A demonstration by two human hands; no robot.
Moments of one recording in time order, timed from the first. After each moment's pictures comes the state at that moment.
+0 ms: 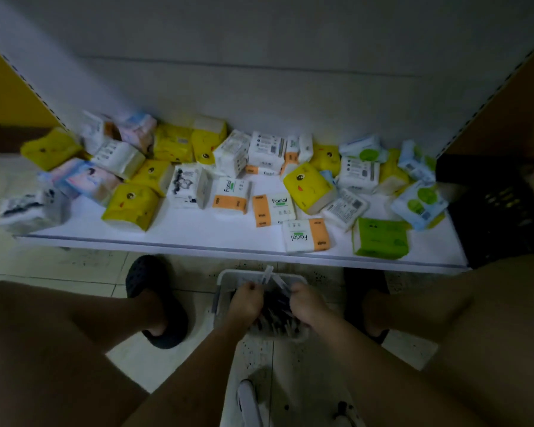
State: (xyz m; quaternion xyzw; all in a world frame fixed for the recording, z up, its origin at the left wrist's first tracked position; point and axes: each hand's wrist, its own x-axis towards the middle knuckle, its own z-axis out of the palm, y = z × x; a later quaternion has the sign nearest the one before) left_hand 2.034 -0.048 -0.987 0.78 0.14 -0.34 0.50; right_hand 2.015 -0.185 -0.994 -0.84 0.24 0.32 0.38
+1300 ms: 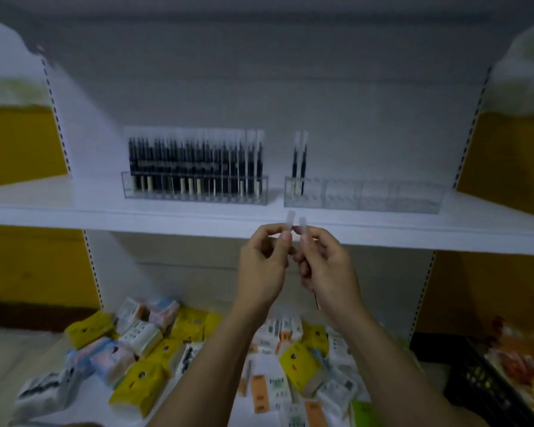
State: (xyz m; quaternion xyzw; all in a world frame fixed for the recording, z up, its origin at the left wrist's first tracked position) left_hand 2.080 -0.083 -0.599 0.64 -0.21 0.11 0.73; right_hand 2.049 -0.184 -0.598 -0.69 -0.06 -0.28 0.67
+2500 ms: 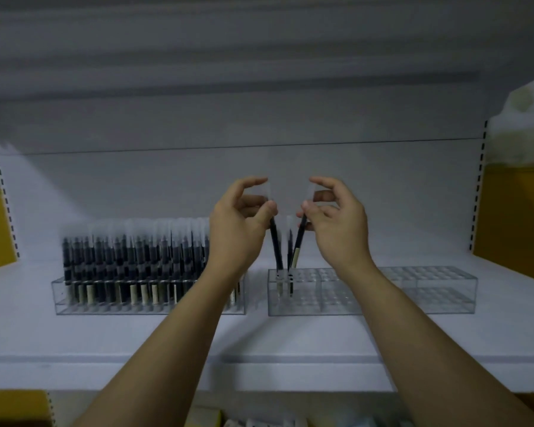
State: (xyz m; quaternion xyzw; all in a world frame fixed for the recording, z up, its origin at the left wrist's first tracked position) left_hand 2.234 -0.124 -0.433 0.65 -0.31 0.27 0.64; right_hand 2.206 -0.266 -0.438 -0.69 -0.10 -0.47 0.54
